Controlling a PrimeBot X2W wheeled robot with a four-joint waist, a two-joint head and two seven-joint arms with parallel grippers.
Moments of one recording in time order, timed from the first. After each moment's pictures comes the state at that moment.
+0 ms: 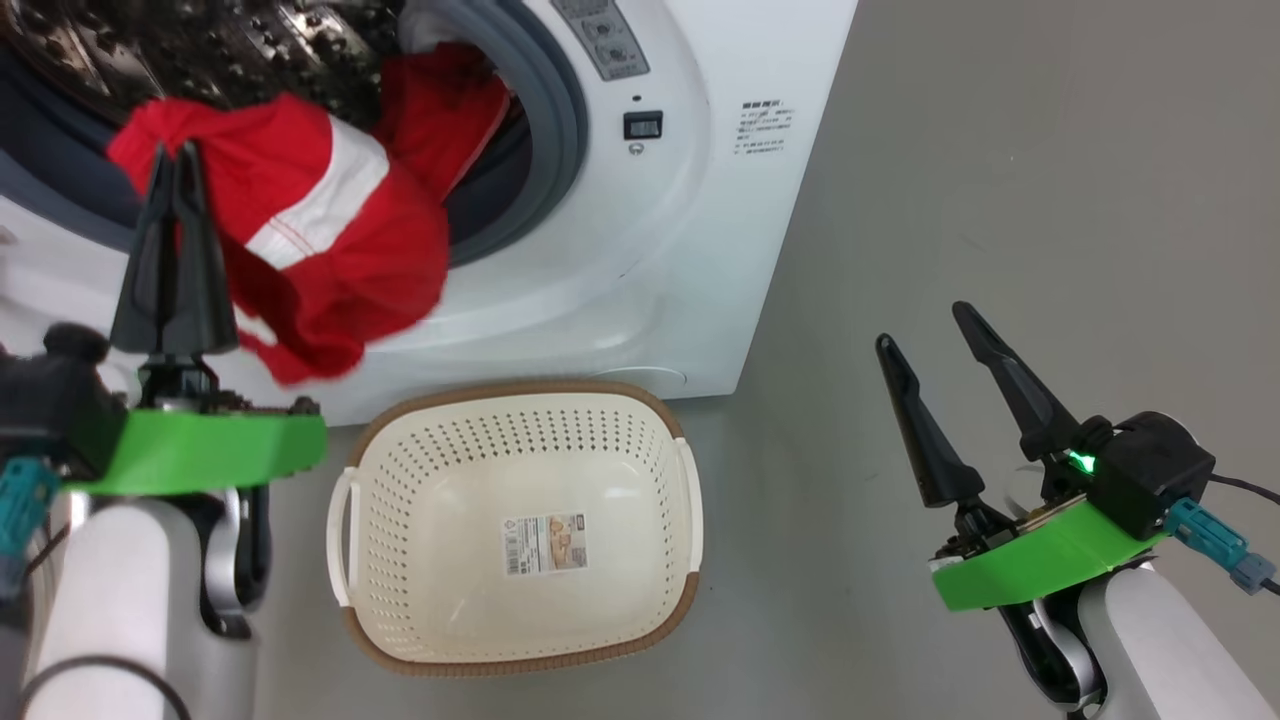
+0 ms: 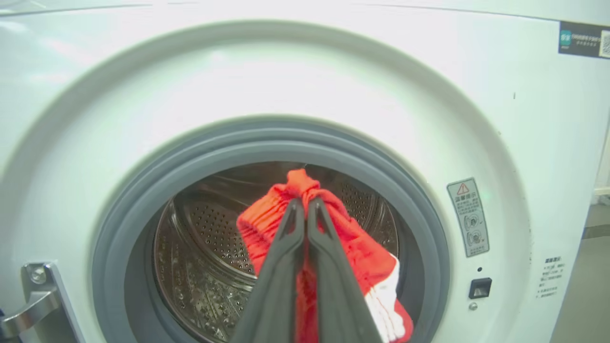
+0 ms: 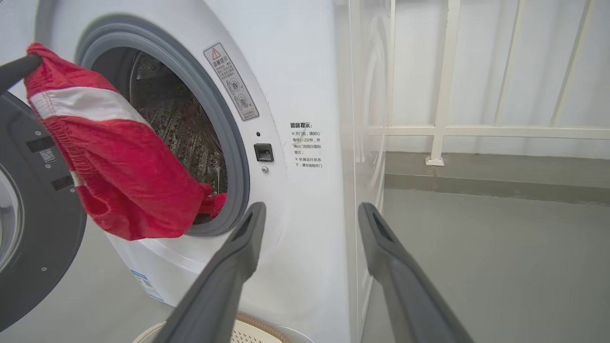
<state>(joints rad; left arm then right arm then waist) -0.53 0.12 0.02 0.13 -0.18 0.00 -0.25 -0.24 -0.16 0.21 0.11 0.38 0.12 -0.26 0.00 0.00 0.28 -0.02</state>
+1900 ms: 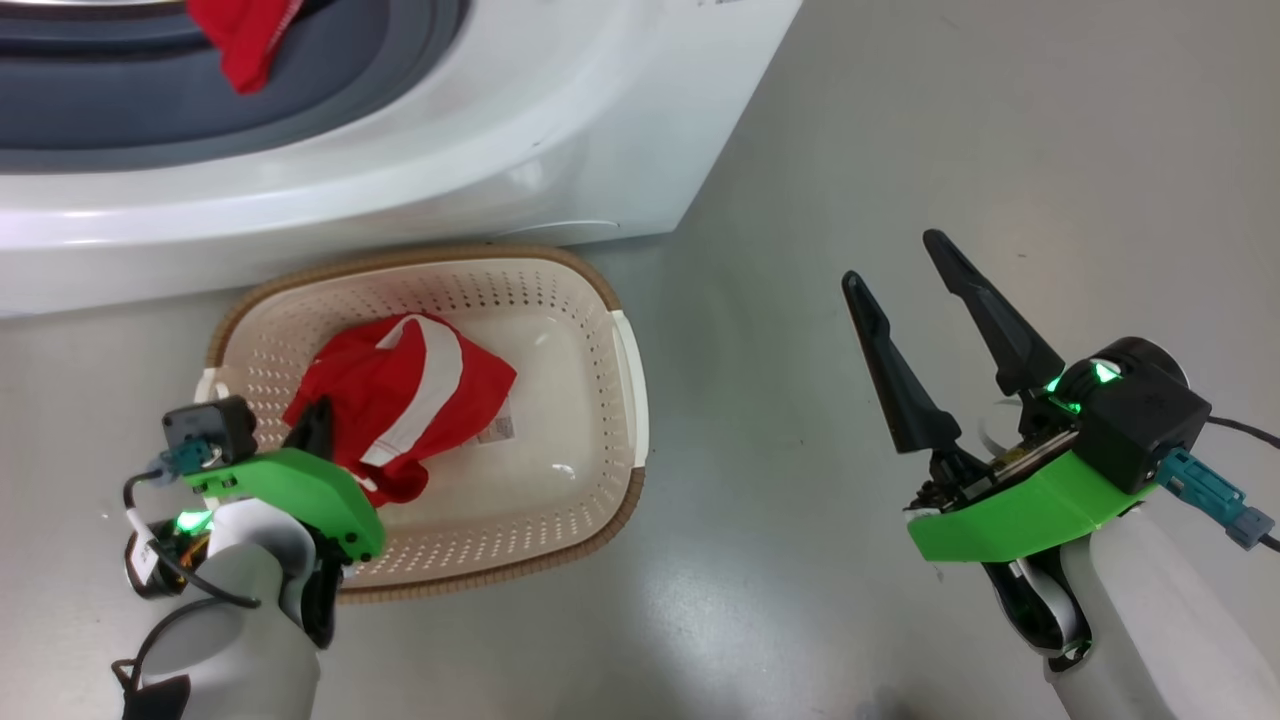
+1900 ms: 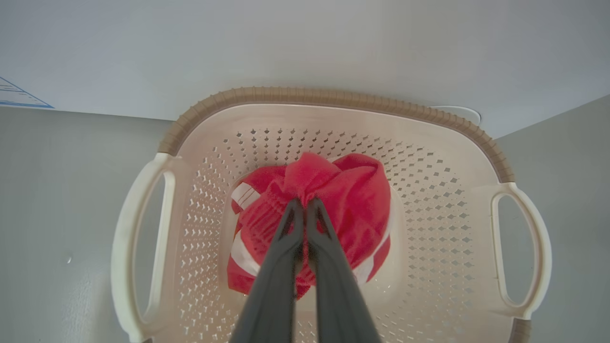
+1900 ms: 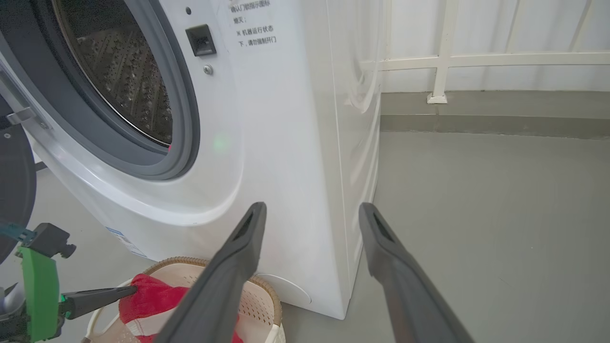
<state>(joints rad) -0.79 0.05 -0.05 1.24 -0.36 -0.11 -0.25 -0.35 -0.17 0.26 0.08 0.38 0.12 -0.26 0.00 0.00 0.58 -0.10</state>
